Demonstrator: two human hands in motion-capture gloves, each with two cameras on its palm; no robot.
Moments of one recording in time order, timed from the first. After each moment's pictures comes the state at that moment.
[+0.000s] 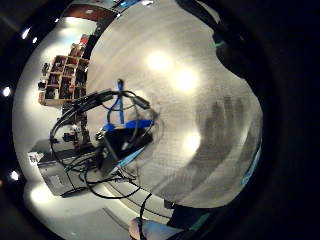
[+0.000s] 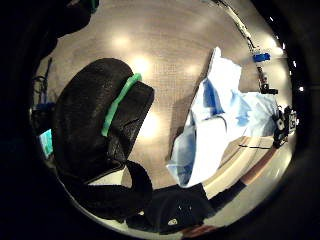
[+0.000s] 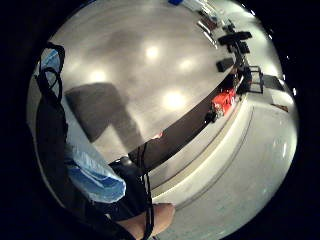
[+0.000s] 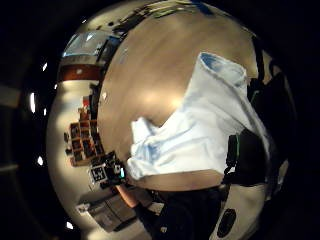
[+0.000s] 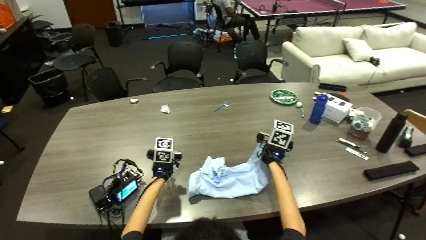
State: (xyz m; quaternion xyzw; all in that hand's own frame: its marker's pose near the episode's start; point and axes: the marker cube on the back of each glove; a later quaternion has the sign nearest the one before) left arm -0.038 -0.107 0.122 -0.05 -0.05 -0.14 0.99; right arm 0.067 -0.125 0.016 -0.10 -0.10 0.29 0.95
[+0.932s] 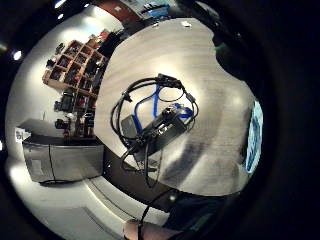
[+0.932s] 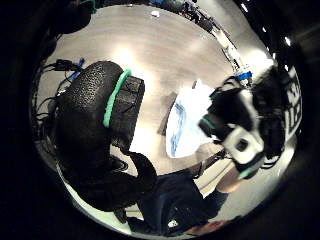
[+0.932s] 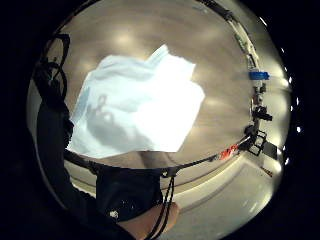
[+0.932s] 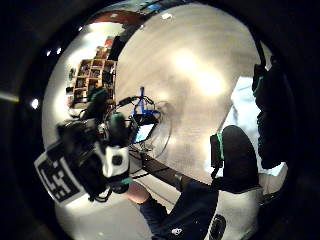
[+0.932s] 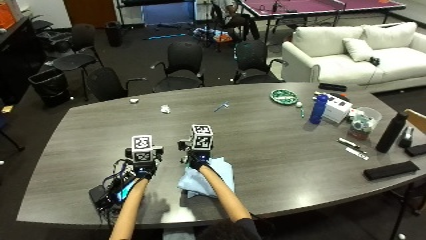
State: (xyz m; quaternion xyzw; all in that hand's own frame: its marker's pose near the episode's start) left arm -0.124 -0.085 0.090 0.06 -0.02 -0.20 0.98; right arm -0.291 -0.221 0.043 -0.12 -0.11 0.04 0.99
